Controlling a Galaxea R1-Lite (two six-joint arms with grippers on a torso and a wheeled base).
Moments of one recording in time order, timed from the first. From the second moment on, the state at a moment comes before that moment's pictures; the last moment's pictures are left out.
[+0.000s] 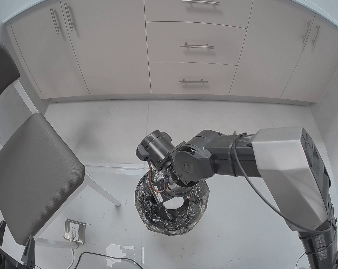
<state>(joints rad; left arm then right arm) 0.00 0.02 -0.02 0.00 -0.01 0.00 0.86 2.45 -2.00 0.63 -0.30 0.29</state>
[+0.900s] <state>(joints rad) 0.00 0.02 -0.02 0.00 -0.01 0.00 0.86 2.45 -2.00 0.60 -0.30 0.29</state>
